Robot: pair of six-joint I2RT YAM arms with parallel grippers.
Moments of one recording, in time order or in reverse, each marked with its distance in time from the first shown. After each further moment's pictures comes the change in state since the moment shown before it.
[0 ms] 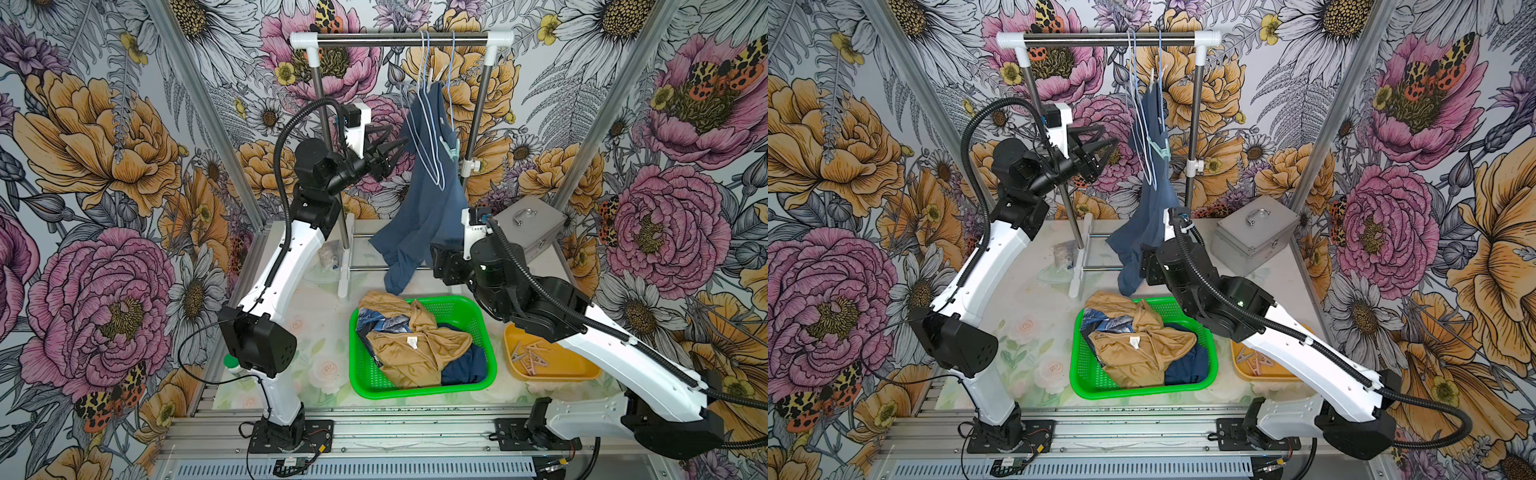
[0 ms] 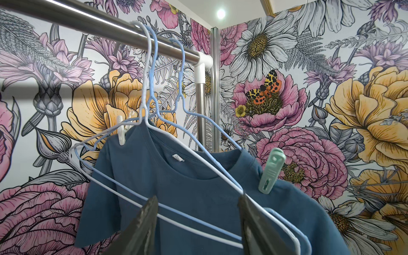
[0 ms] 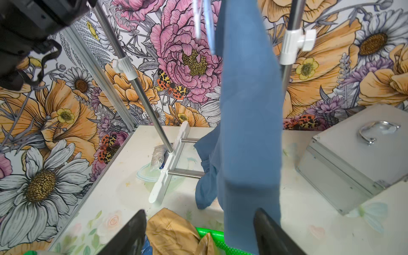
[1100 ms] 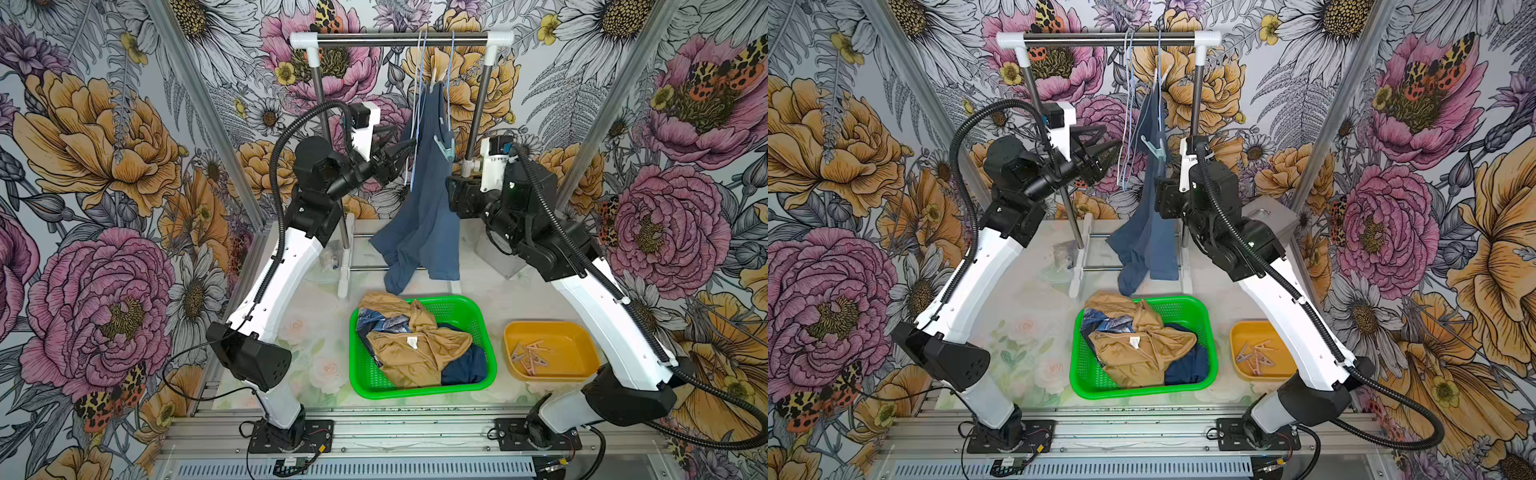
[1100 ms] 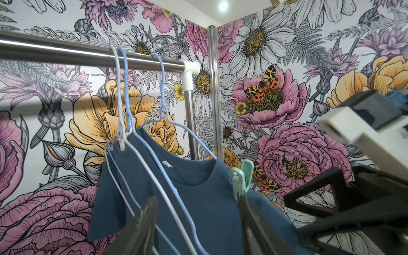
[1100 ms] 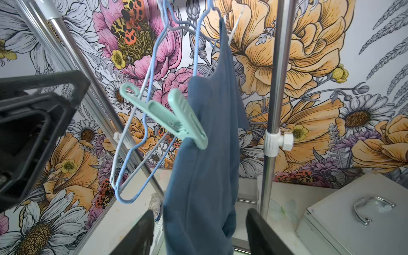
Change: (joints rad) left arm -0.064 -0.071 0.050 -0.161 -0.099 0.107; right arm -0.348 0.294 0.494 0.002 -0.307 -0.189
